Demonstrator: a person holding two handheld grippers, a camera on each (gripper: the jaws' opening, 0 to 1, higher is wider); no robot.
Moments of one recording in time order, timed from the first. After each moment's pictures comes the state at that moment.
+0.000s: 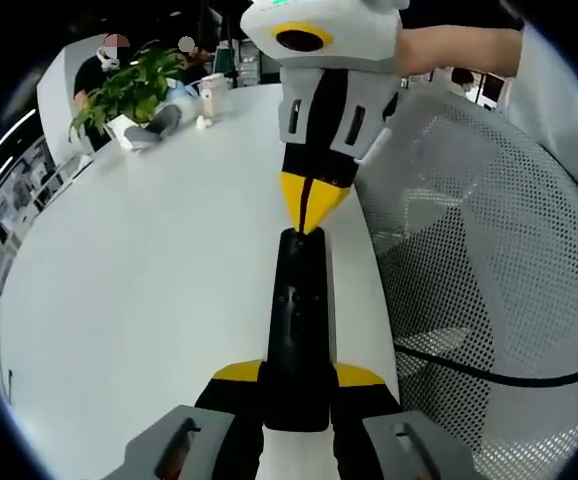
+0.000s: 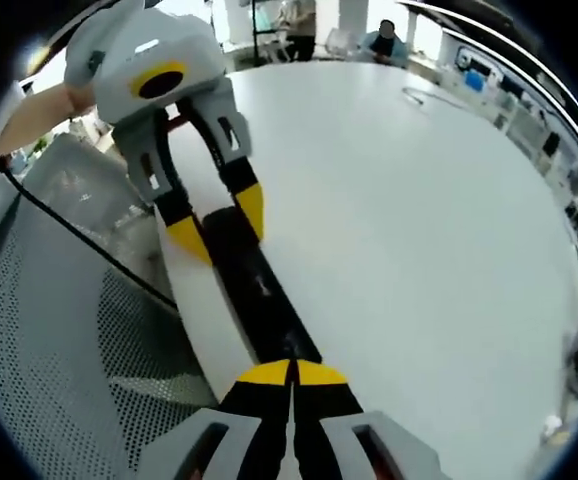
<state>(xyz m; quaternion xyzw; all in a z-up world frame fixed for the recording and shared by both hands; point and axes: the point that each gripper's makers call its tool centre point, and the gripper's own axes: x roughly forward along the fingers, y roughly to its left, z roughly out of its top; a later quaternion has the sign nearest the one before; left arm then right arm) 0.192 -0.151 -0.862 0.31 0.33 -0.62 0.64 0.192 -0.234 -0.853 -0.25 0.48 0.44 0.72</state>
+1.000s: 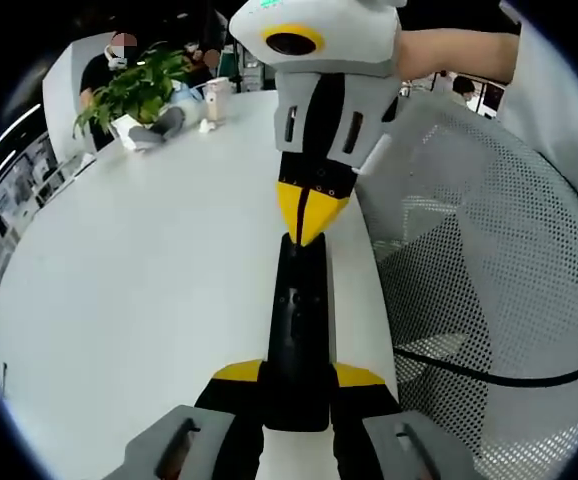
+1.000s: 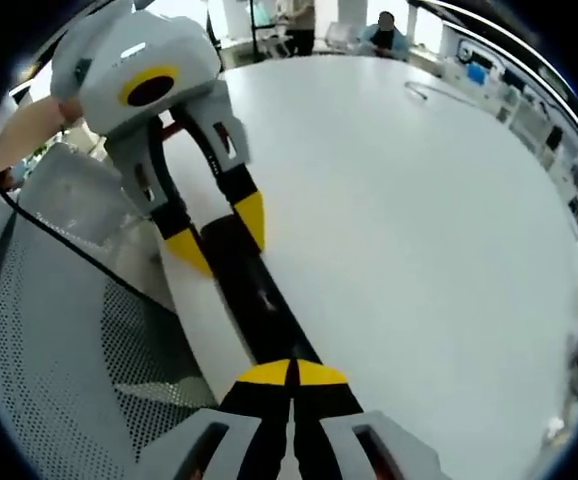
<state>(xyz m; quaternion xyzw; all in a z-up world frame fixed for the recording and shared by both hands) 0.192 -0.151 -0.861 0.29 0.33 -0.63 0.64 0.195 -0.224 -0.853 -0.26 0.48 0.45 0.71</state>
